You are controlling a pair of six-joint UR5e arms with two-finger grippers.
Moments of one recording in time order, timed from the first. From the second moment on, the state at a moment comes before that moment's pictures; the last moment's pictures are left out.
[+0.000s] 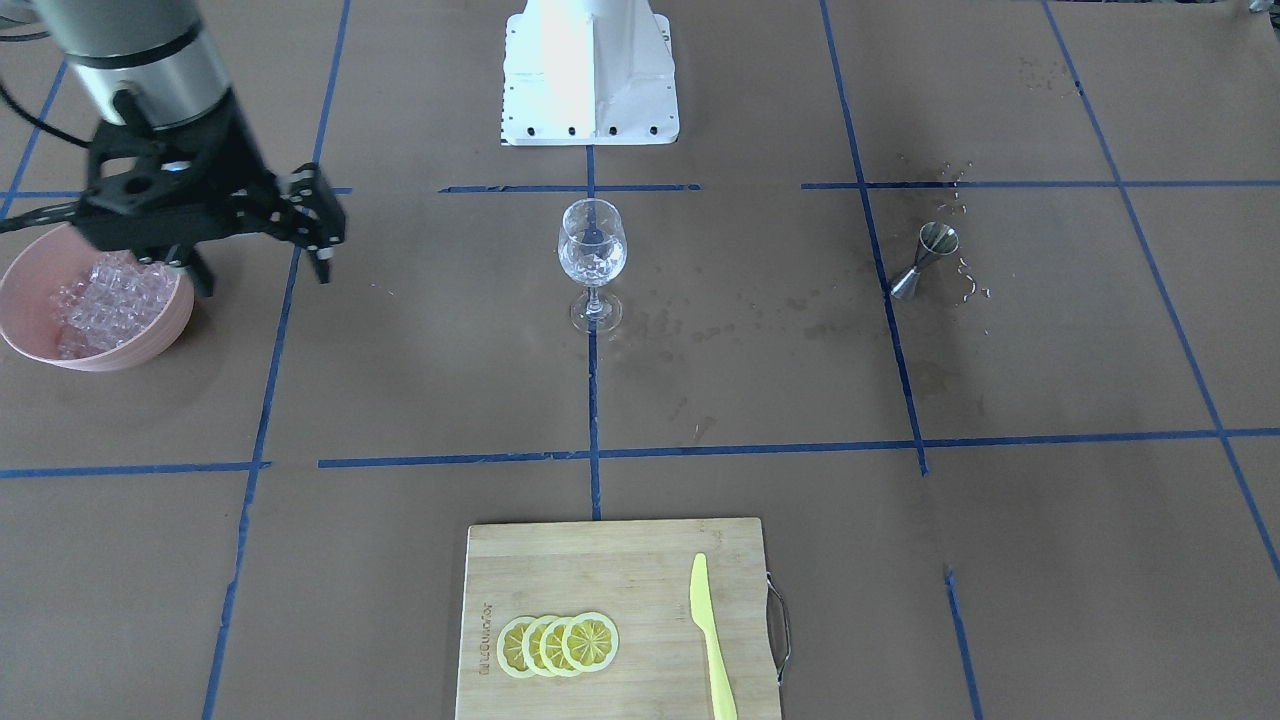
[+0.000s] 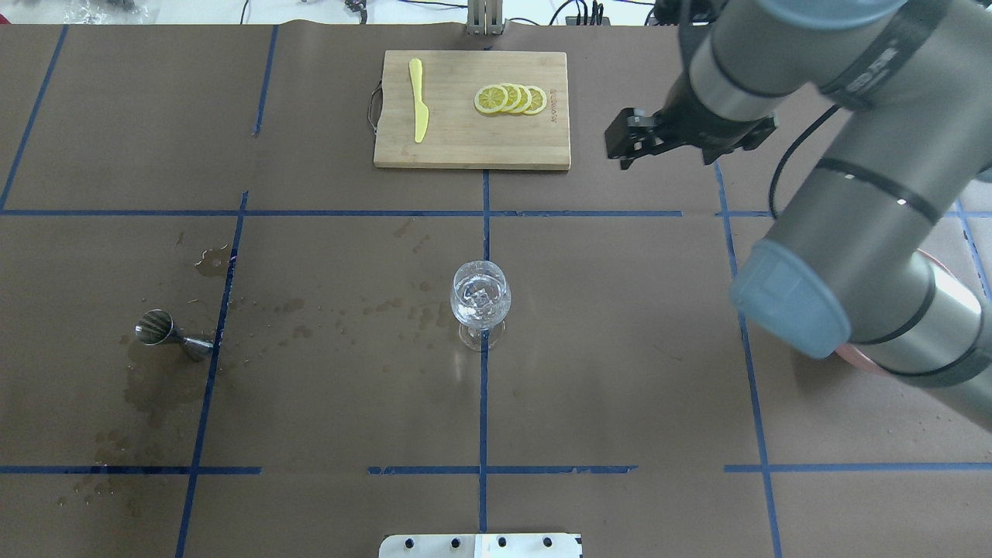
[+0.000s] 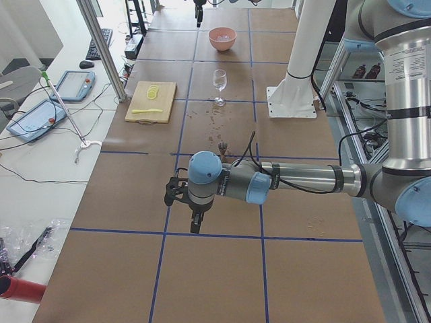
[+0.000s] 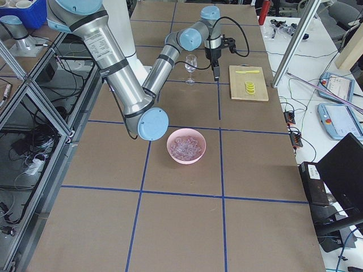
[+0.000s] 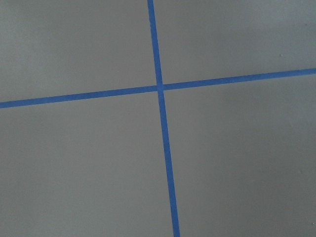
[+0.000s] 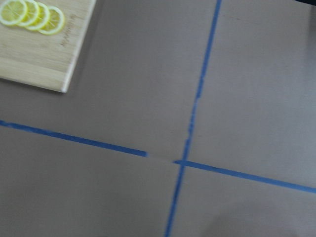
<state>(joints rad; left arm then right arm) -1.55 -1.40 -1.76 -1.76 -2.37 -0.05 1.07 -1.14 2.04 -1.92 2.06 0.48</state>
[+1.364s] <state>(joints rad) -1.55 -1.40 -1.77 -1.76 -2.37 -0.05 1.56 -1.72 1.79 -1.72 2.24 -0.15</state>
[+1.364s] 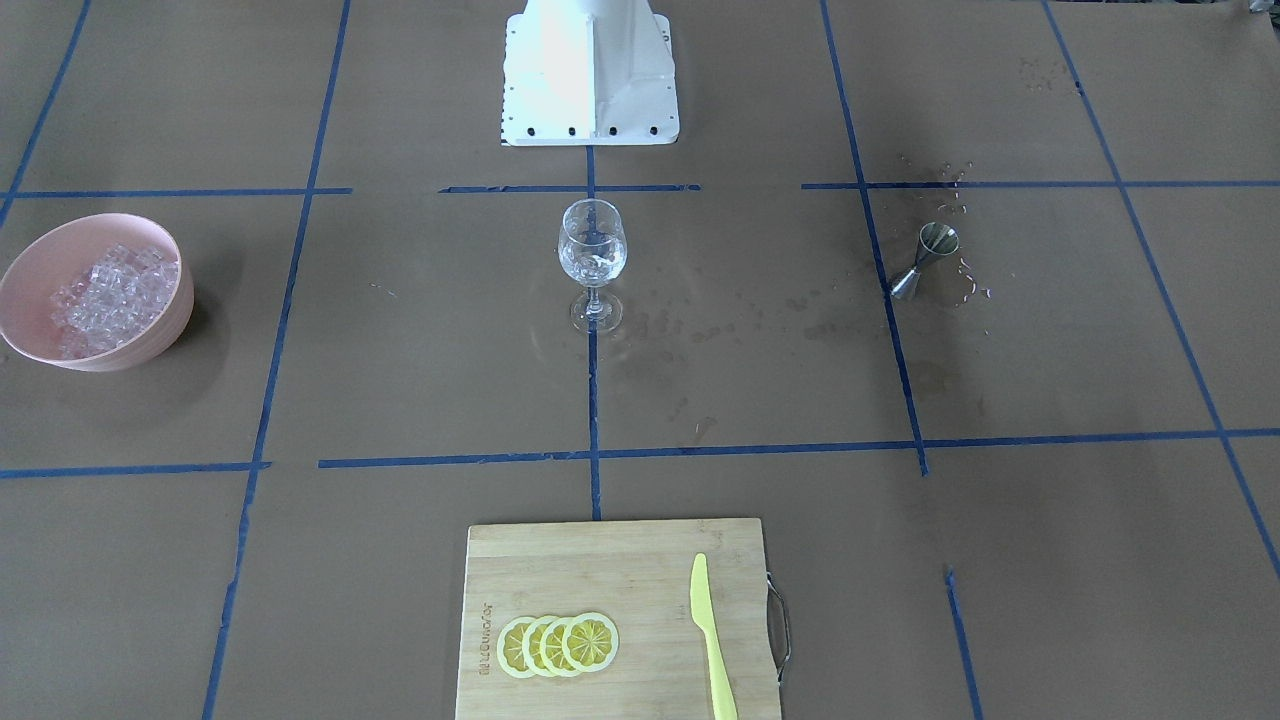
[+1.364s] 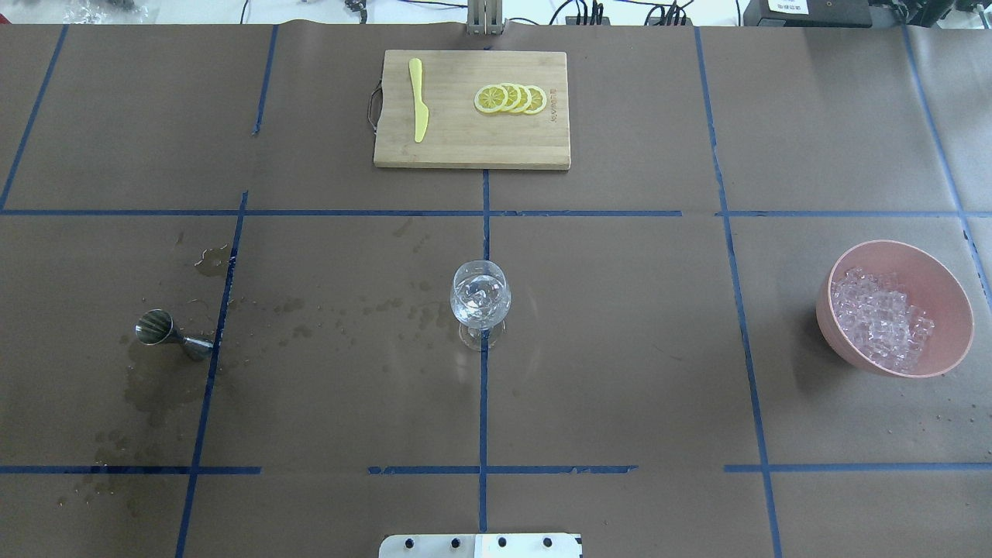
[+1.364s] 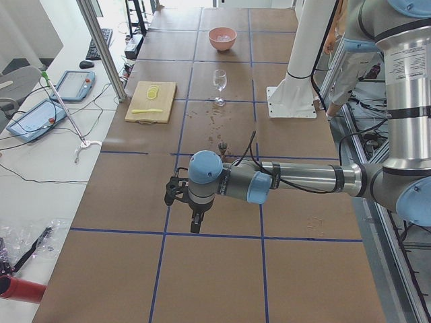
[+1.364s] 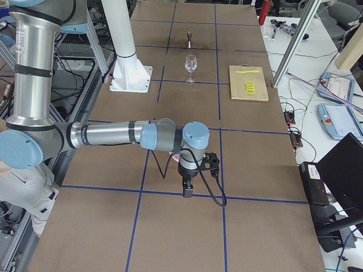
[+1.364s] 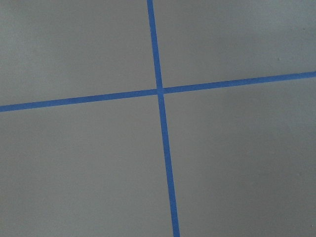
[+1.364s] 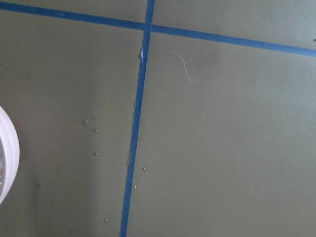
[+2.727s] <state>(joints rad) -1.56 -1.39 -1.78 -1.76 -2.37 -0.05 1.56 -1.73 1.75 -1.65 2.28 -0.15</state>
